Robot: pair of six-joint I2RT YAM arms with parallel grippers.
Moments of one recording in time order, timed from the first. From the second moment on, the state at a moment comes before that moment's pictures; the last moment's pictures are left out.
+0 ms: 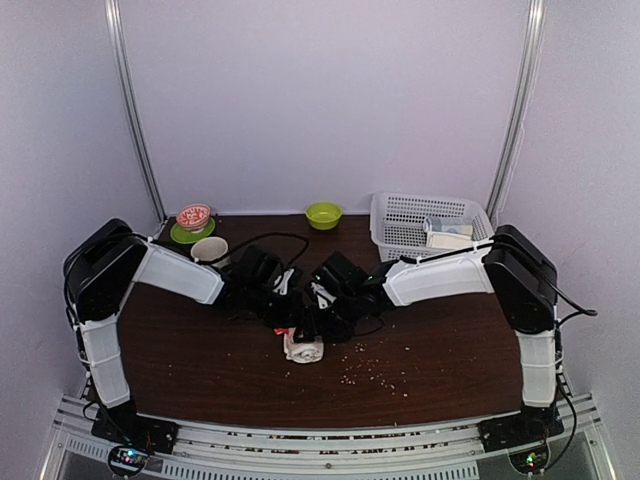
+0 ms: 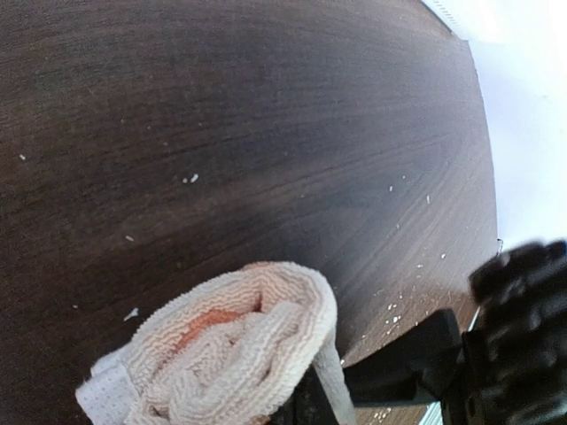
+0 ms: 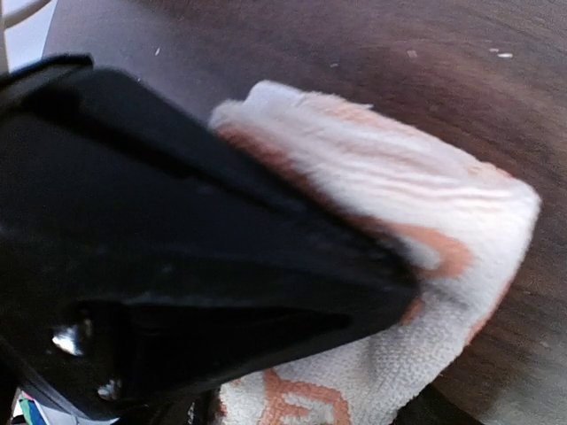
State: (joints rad) left arm -0.73 1.94 1.02 0.11 0.47 -0.71; right arm 0.96 2.08 1.40 -0.30 -0.28 0.74
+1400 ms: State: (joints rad) left arm -0.73 1.82 0.94 -0.01 0.33 -0.64; right arm 0.98 1.94 1.13 -0.04 -0.28 0.97
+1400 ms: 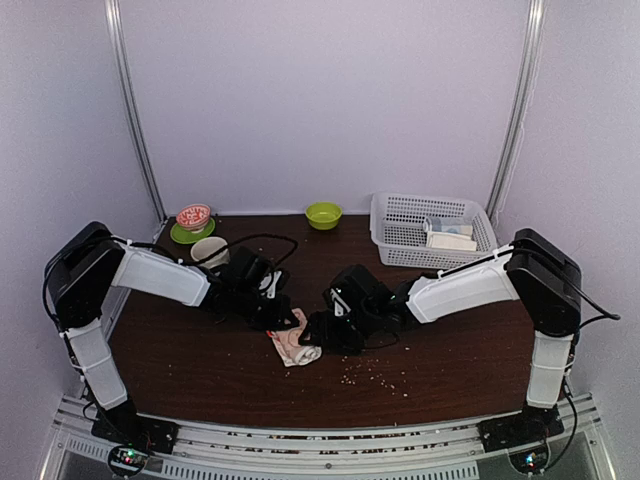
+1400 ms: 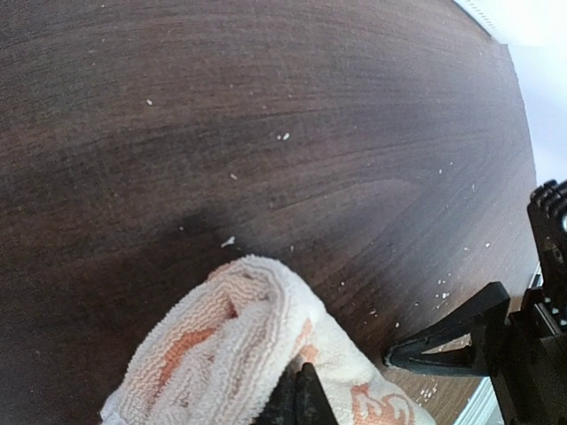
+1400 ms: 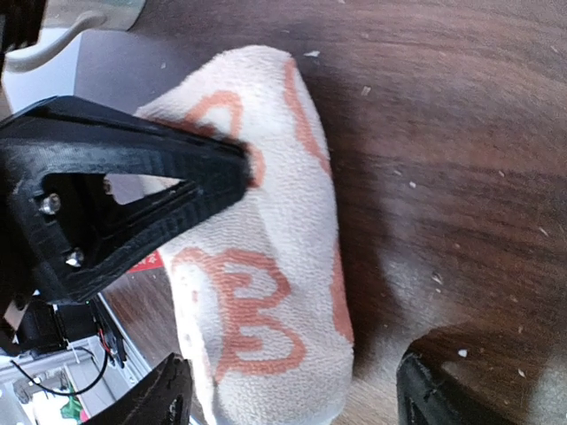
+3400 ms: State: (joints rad) left arm -0.73 1.97 1.54 -0.06 0.26 -0.65; right arm 0.76 1.11 1.07 -0.72 0.23 0.63
